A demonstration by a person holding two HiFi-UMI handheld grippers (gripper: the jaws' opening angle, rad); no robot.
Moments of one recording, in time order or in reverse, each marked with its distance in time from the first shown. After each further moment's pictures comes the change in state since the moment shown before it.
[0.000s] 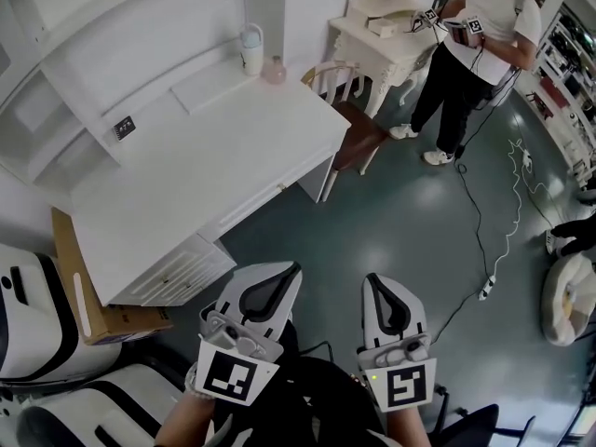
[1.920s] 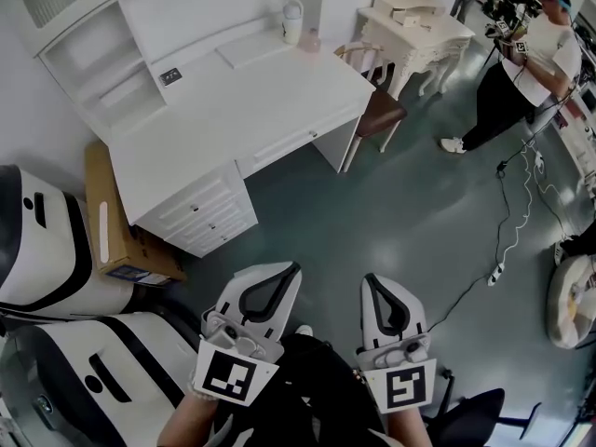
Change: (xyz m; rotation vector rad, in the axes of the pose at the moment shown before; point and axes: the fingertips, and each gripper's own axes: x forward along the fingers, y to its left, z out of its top) left arm -0.186 -0.115 0.033 -0.043 0.051 0.093; right arm -0.168 0.132 0.019 0.007 -0.025 0.108
